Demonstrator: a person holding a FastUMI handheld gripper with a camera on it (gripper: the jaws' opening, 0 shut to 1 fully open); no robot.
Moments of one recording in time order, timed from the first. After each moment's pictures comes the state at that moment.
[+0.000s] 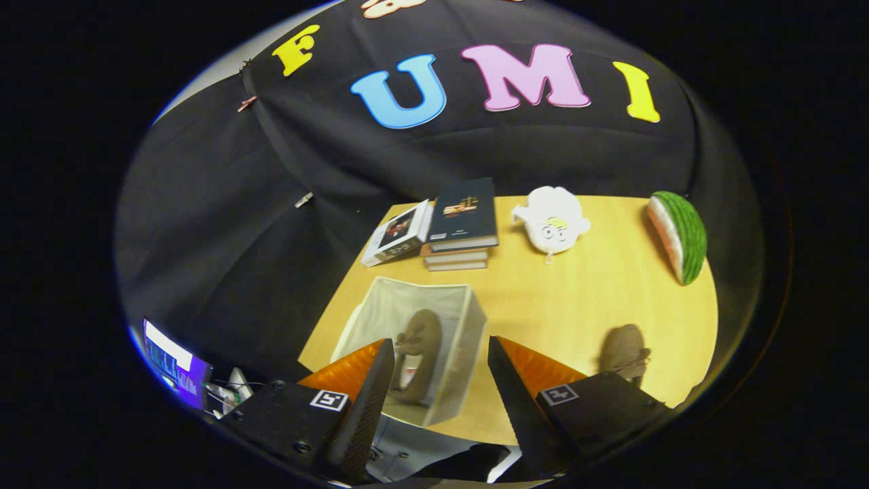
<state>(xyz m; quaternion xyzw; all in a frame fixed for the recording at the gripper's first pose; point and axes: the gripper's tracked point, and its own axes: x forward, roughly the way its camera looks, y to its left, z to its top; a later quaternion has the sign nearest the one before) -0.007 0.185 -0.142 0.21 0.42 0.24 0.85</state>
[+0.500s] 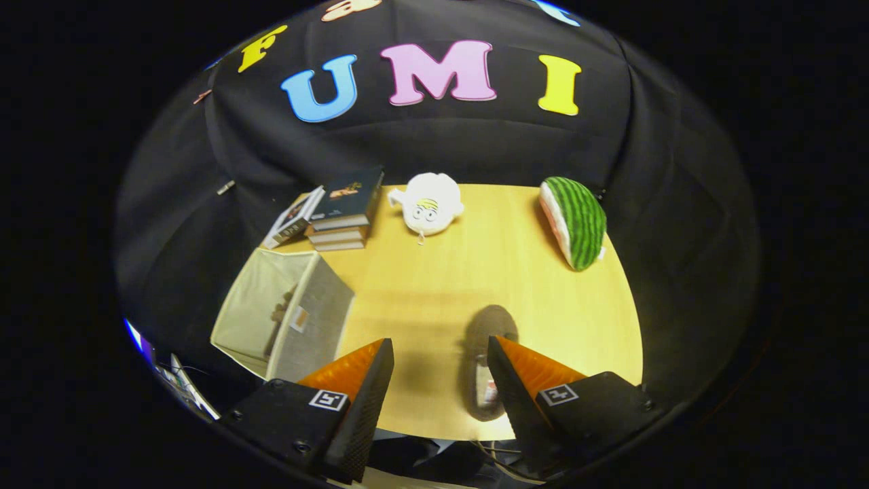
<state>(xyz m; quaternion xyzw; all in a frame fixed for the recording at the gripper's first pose) -0.037 0.029 -0.265 0.12 0.46 0.12 0.87</state>
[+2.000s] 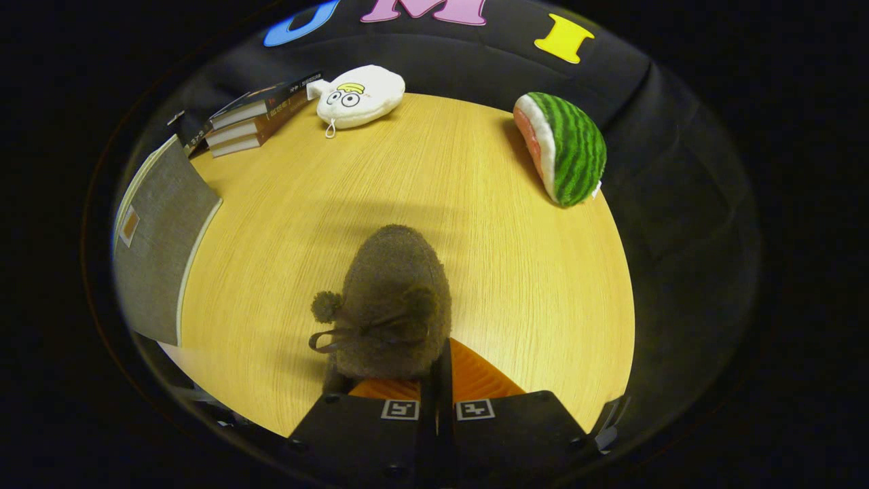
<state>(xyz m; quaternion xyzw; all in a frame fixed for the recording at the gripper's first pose) -0.036 0.001 -0.442 0.02 0.55 0.08 0.83</state>
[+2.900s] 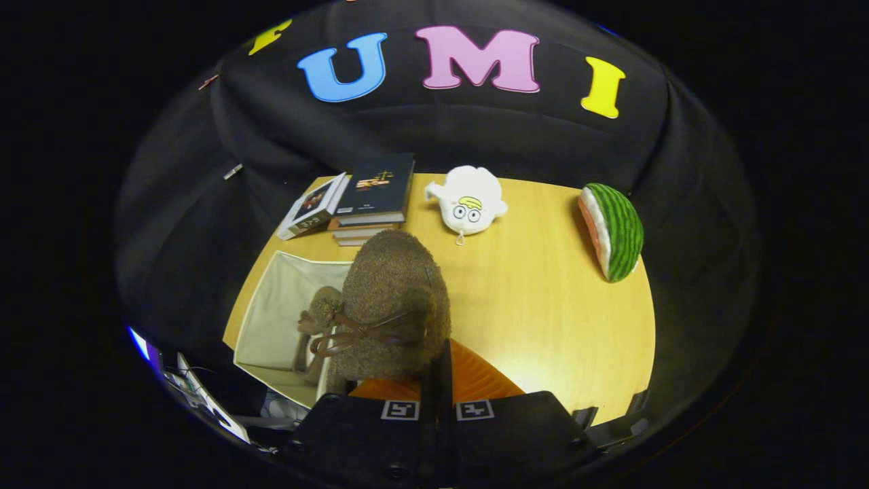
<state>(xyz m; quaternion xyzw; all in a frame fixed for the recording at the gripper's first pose) 0.006 0.175 -0.184 0.13 0.50 0.18 0.84</state>
